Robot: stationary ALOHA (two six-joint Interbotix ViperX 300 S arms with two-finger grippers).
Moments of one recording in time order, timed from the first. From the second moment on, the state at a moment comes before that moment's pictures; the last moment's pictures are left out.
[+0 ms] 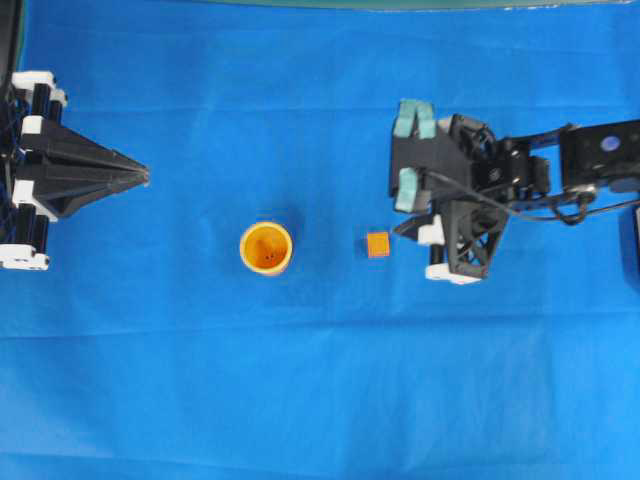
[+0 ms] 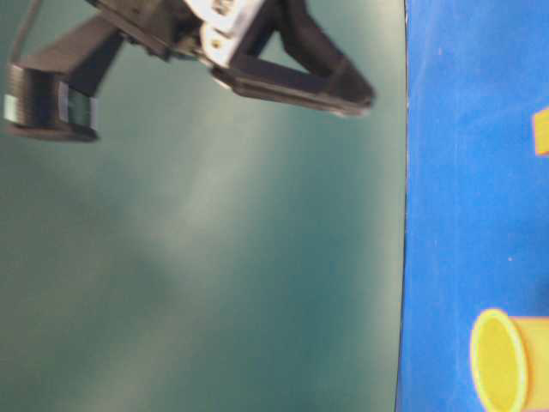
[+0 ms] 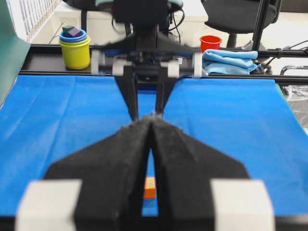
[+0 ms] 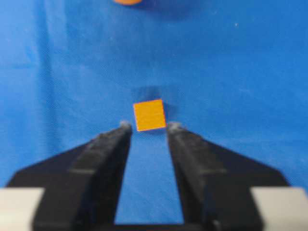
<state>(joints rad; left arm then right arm) 0.00 -0.91 1.08 0.00 -0.21 -0.01 -0.02 -0.14 0.57 0.00 0.48 0.08</state>
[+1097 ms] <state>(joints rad) 0.00 -0.92 1.07 0.00 -0.21 -0.01 0.00 0.13 0.55 -0.03 0.36 0.08</state>
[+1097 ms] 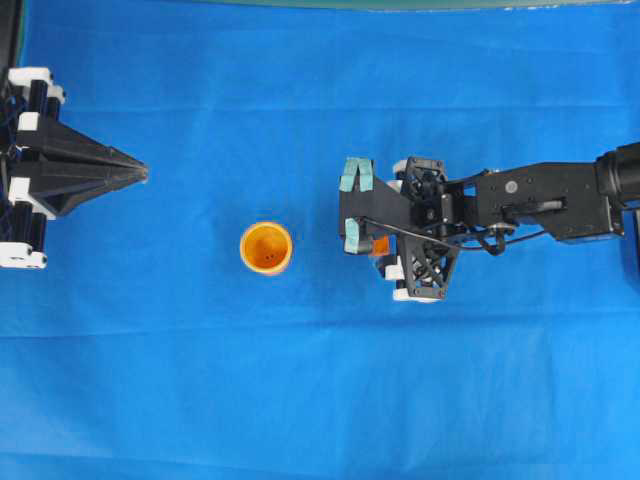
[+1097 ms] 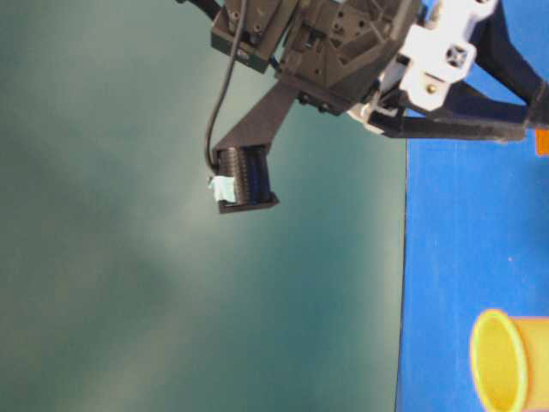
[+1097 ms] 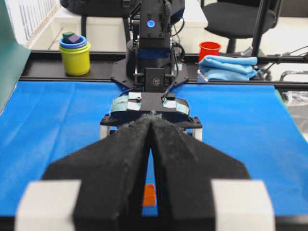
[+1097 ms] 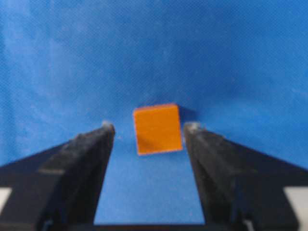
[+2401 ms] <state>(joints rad) 0.00 -0.92 1.07 0.00 -0.20 -0.01 0.00 0.08 0.52 -0.04 0.45 0.08</state>
